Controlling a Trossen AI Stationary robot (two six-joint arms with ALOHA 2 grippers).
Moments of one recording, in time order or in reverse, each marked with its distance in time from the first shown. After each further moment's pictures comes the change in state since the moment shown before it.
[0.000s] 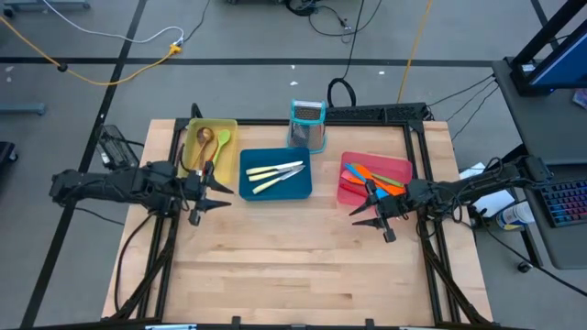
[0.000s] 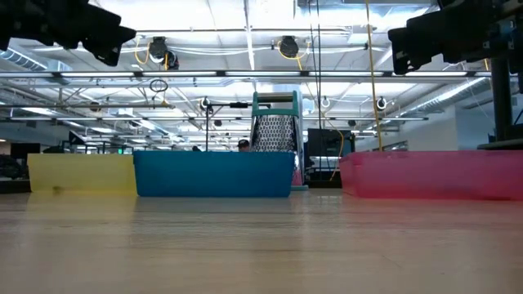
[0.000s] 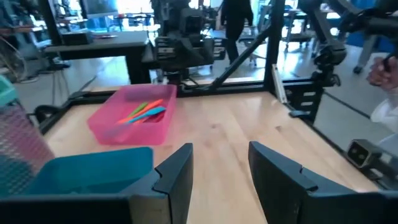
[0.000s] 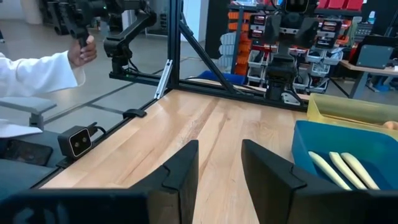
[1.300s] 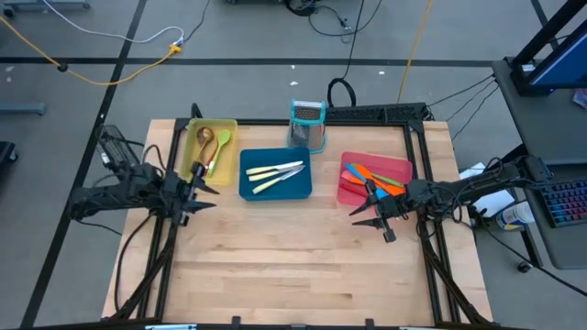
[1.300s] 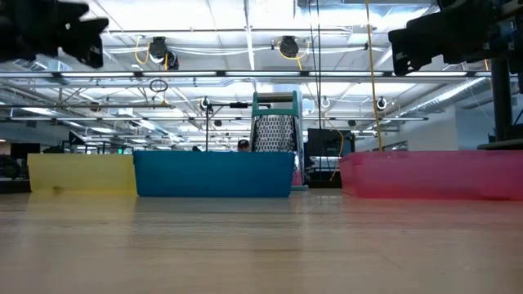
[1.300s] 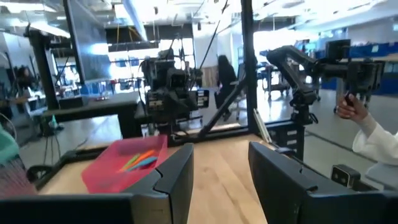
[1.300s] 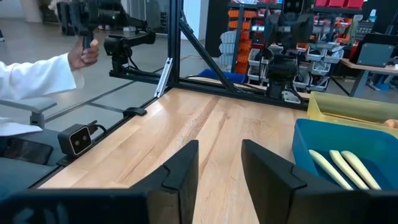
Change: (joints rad) left arm 0.089 -0.392 -0.169 0.023 0.168 0.026; right arm 0.000 0.000 0.000 -0.006 0.000 0.000
